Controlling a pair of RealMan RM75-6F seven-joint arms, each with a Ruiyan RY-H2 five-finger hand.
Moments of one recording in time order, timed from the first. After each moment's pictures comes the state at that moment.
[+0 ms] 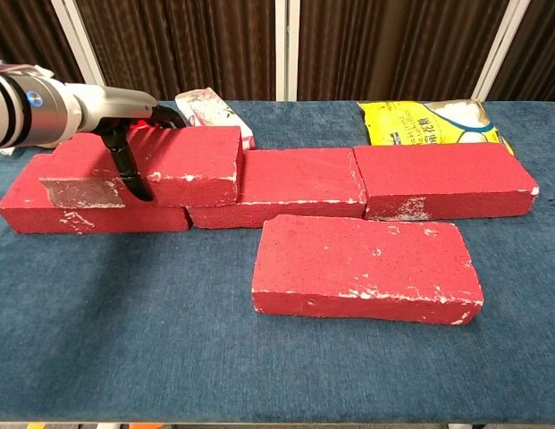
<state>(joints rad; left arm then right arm) -1.03 -1.46 -0.15 -1.64 0.34 0.93 0.67 0.10 -1.13 0.08 -1.53 -1.45 1.43 0.00</state>
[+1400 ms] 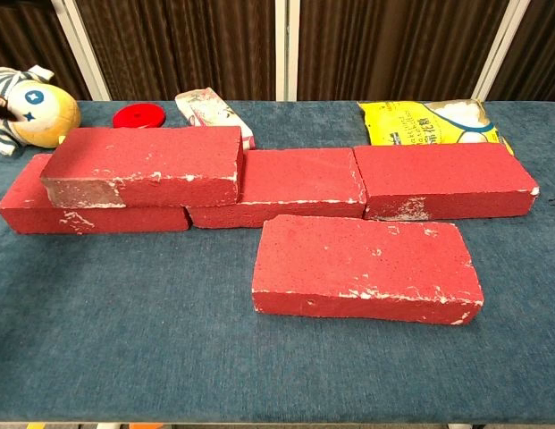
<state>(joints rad) -0.75 -1.12 0.00 -2.01 0.77 1.39 0.61 0.20 -1.06 0.01 -1.78 -1.56 1.22 -0.11</state>
